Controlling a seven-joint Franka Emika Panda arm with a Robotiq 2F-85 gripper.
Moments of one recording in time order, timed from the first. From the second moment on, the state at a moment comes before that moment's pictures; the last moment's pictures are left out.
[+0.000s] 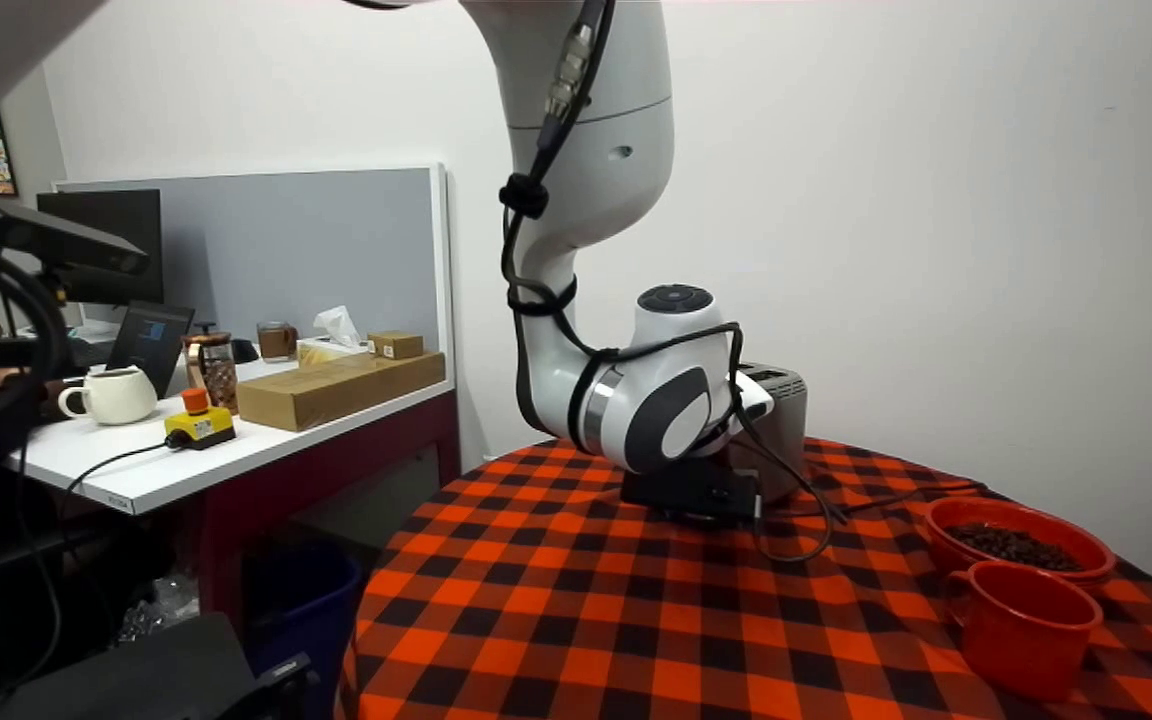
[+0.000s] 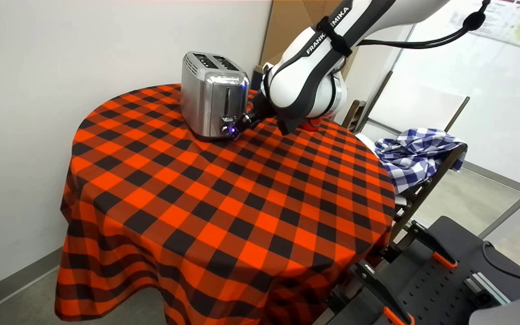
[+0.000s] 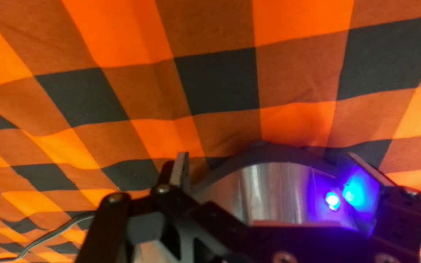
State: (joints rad) arm -0.24 0.76 0.22 -2.03 -0.17 3.24 -0.35
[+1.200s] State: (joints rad) arm -0.25 0.71 0.20 -2.09 -0.21 3.31 -0.31
